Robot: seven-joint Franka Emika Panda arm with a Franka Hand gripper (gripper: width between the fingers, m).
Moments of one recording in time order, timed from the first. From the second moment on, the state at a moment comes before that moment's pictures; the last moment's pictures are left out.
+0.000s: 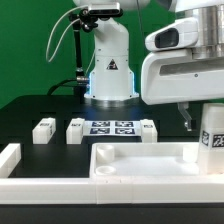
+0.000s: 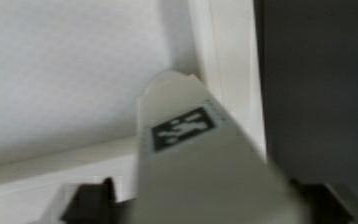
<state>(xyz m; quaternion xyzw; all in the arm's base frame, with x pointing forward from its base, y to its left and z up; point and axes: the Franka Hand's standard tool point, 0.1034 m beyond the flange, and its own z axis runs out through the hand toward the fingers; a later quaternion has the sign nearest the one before) 0.644 0.110 0.098 -0.99 0.11 -0.02 0.06</state>
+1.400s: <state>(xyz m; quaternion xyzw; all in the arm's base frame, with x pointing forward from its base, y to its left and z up) 0.640 0.101 0.095 -0.73 0.68 0.03 0.11</state>
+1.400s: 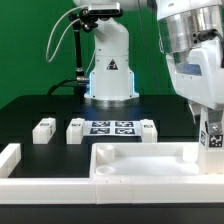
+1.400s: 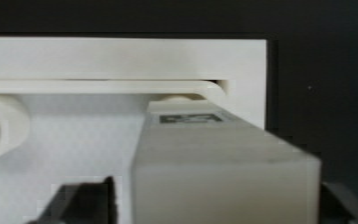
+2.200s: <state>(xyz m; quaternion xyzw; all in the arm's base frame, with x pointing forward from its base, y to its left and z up) 0.635 0.119 0.101 -0.98 0.19 -0.02 0.07</state>
